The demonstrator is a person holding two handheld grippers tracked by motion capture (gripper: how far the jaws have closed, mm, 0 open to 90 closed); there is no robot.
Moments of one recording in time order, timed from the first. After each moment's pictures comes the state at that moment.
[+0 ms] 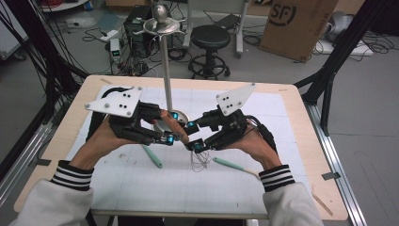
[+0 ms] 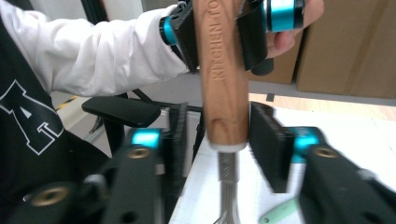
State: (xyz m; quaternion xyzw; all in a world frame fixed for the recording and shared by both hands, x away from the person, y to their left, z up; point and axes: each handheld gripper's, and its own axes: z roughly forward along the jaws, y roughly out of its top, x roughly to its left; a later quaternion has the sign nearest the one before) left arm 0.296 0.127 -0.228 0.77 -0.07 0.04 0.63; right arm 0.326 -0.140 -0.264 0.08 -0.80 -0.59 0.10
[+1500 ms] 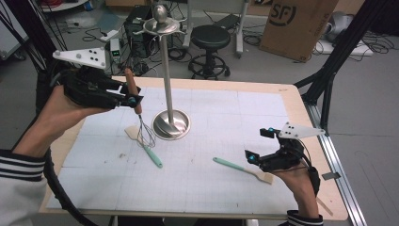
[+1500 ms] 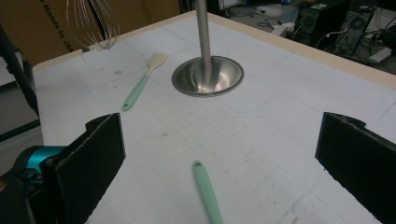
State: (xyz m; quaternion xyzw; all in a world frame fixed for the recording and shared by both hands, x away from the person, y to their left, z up) left arm 0.322 0.199 -0.168 0.86 0.18 0.11 0.47; right arm 0.275 -0.288 -0.336 -0.30 -0.78 -0.53 -0.14
